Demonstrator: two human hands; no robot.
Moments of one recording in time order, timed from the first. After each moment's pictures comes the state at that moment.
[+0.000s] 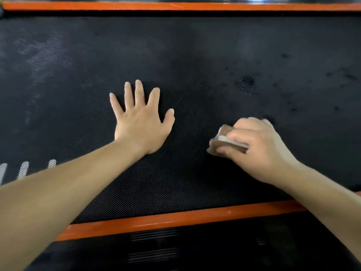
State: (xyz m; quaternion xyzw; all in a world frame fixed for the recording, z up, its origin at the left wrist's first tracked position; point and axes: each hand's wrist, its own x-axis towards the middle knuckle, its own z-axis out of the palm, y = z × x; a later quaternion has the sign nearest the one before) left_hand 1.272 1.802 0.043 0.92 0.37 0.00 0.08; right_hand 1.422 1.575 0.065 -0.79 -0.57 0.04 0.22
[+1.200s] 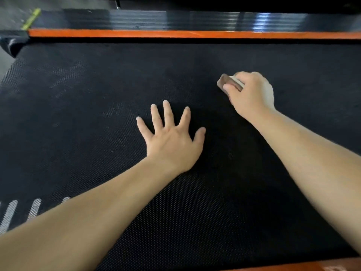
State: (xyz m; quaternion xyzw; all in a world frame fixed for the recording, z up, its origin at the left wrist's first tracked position) left_hand 1.305 1.814 0.052 0.91 0.38 -0.04 0.16; right_hand 1.518 1.752 0.068 -0.89 -0.39 -0.06 0.23
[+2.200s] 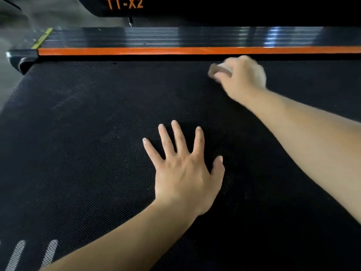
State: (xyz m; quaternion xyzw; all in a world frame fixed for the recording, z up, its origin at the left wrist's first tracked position) left_hand 1.318 1.808 0.039 0.92 0.38 0.02 0.08; right_hand 1.576 1.856 0.070 -0.88 -0.43 -0.07 0.20
